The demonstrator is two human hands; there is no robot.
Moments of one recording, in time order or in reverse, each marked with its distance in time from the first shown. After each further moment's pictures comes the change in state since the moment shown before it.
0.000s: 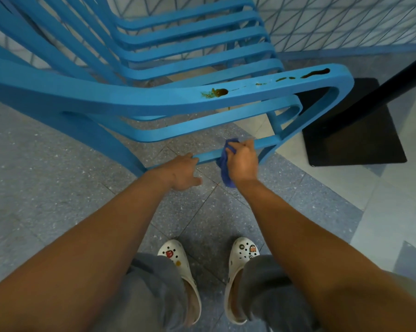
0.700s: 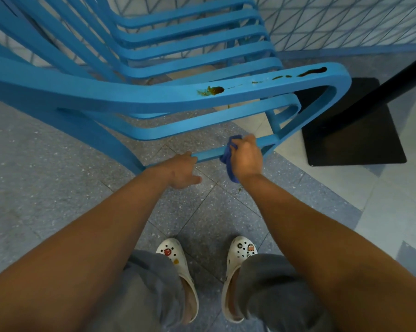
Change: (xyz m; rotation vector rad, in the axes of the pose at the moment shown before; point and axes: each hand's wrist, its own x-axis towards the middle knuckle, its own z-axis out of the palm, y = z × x) left_hand -0.001 0.005 -0.002 0.019 -0.012 -0.020; right_hand 0.007 0.002 -0.018 -0.063 -0.037 0.043
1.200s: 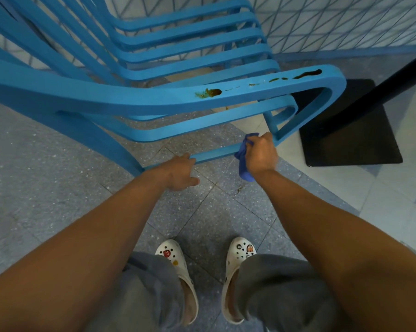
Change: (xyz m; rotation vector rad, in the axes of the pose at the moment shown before) left_hand -0.004 -0.002 0.001 -0.006 -0.017 0.009; right_hand 0.021 0.030 -0.021 -0.168 0.120 0.012
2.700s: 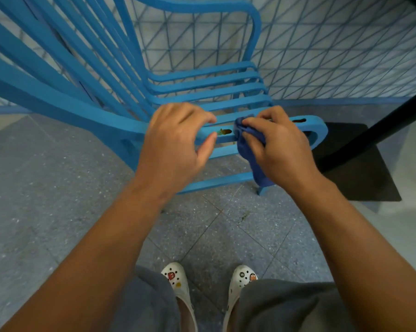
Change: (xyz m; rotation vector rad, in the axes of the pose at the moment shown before) left_hand -0.183 0.074 -0.109 0.025 1.311 0.303; right_hand -0.079 -0.117 -0.211 0.069 0.191 -0.641
